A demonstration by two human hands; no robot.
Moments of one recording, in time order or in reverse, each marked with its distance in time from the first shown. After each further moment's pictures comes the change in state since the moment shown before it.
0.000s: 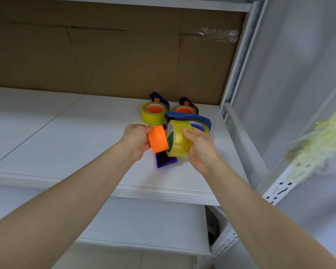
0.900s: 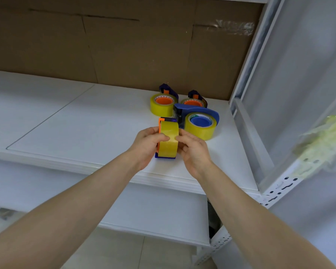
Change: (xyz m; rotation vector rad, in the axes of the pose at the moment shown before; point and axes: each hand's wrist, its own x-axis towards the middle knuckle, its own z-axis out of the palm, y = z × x) left_hand -0.027 -0.040 -0.015 0.113 -0.218 0.146; right_hand -0.028 0.031 0.010 -0.012 -0.142 -0.012
